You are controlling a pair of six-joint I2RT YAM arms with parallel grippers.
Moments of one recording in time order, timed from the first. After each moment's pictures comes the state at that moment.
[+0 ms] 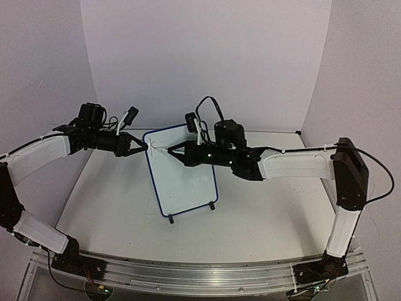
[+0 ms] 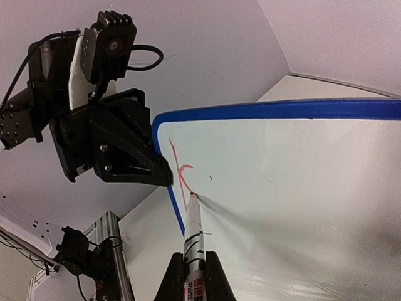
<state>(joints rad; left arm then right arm) -0.32 1.36 1.09 -0.36 0.82 0.05 0.91 1.89 1.36 0.36 -0.30 0.49</state>
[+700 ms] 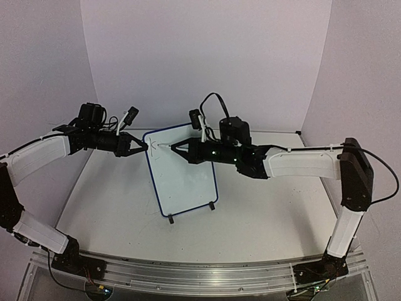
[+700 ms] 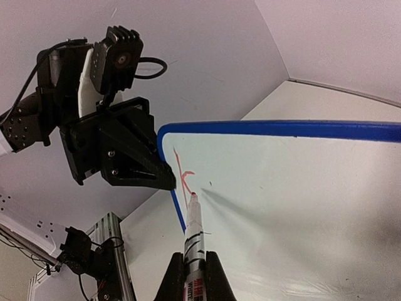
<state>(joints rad) -0.32 1.36 1.09 -0.36 0.82 0.05 0.90 1.85 1.34 0.35 -0.31 0.49</state>
